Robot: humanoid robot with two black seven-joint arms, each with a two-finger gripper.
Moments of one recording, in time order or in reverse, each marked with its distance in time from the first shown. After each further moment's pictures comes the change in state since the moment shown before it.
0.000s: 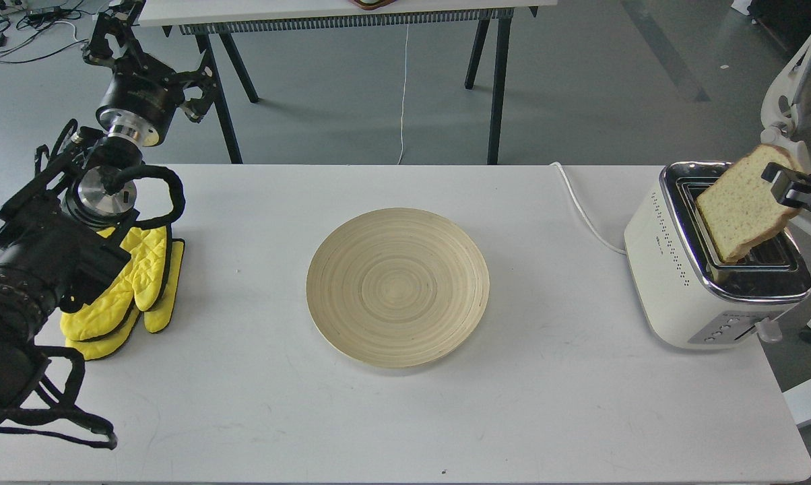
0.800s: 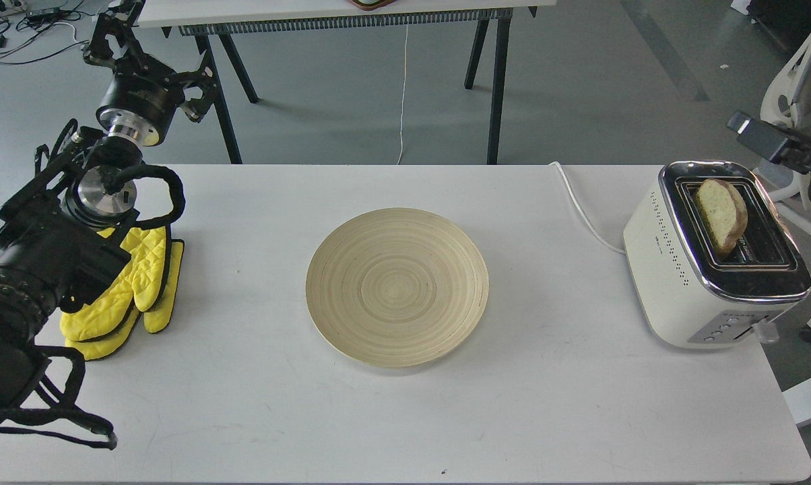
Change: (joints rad) left arm 0.000 0.000 0.000 0.000 0.000 0.000 0.000; right arm -0.001 0.118 0.205 -0.016 0.201 -0.020 0.013
